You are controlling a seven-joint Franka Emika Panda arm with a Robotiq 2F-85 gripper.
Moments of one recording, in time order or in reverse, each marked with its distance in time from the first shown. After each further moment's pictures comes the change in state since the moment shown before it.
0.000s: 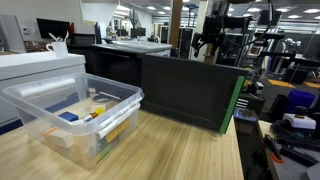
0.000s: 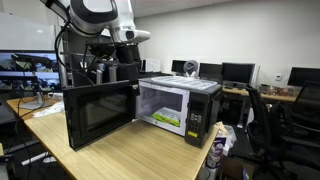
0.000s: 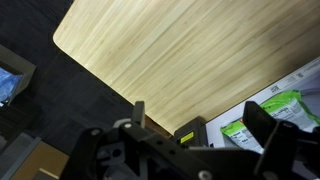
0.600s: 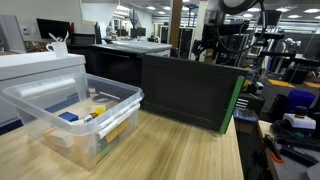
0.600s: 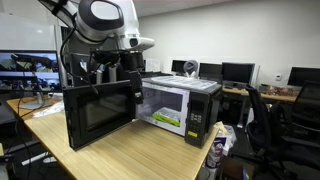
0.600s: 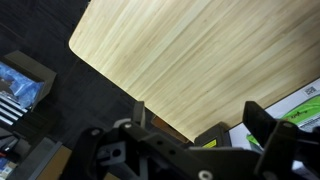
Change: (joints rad) arm -0.003 0.074 -0.024 0.022 -0.076 0.003 0.089
